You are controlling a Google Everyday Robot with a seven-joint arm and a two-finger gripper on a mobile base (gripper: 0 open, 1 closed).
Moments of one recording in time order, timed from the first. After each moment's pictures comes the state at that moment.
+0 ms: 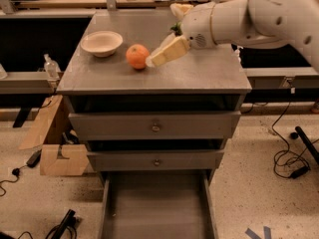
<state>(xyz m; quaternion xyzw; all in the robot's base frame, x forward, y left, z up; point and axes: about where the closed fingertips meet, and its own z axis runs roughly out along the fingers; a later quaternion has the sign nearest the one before) 0.654 -0.016 0.978 -0.53 0.62 0.19 0.54</state>
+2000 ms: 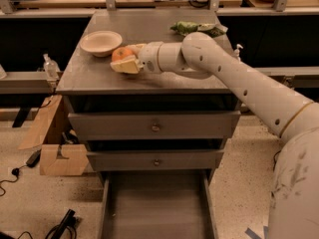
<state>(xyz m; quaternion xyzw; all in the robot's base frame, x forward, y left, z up) 0.749 0.100 0.854 -0.46 0.64 0.30 0.54</state>
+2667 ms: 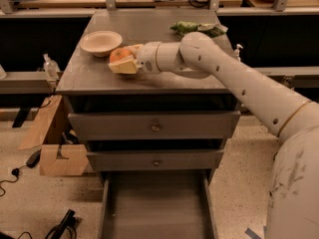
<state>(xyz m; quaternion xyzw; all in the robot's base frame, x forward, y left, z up) 0.748 0.106 0.854 -0.46 0.64 0.30 0.54</state>
